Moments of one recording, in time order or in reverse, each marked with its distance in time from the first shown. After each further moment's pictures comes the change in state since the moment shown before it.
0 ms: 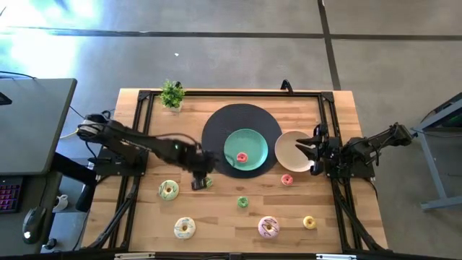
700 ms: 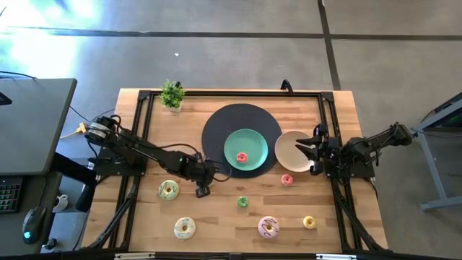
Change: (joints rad) left arm -0.054 0.087 -0.172 0.283 -0.053 -0.150; right arm 0.000 0.012 0.000 0.011 0.000 -0.001
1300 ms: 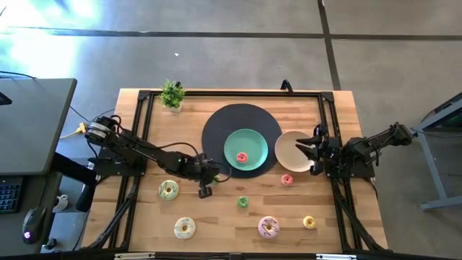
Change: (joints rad) left arm 0.001 -0.001 -0.052 0.252 -0.022 0.095; right arm 0.000 0.001 0.000 0.004 0.003 -0.001
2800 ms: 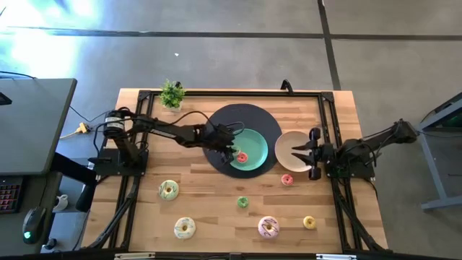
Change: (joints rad) left arm 0.399 0.119 0.137 0.213 0.162 0.154; right arm 0.000 0.149 0.023 0.017 -0.143 -0.047
